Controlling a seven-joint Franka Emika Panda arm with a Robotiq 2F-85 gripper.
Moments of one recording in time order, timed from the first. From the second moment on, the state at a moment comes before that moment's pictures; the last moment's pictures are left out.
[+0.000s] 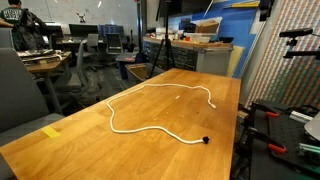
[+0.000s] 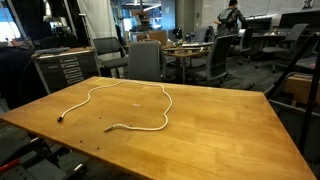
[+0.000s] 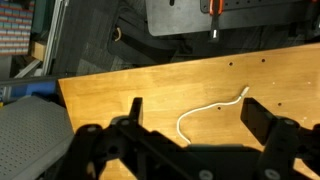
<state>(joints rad) -0.17 -0.75 -0.07 -2.55 -0.31 1.73 -0.10</state>
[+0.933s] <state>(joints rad) -0.01 -0.79 -0.03 -2.55 -0.29 1.75 -0.12</state>
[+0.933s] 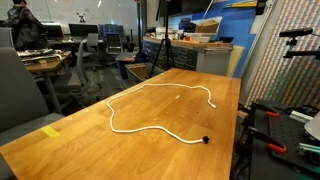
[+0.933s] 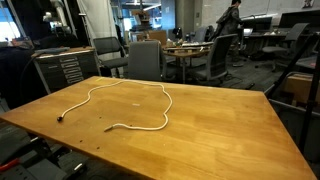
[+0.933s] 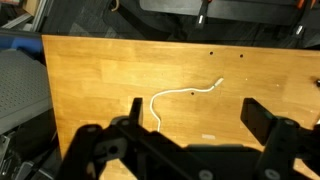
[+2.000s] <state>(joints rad) 0.14 -0.24 0.06 -2.27 -0.15 2.07 -0.23</state>
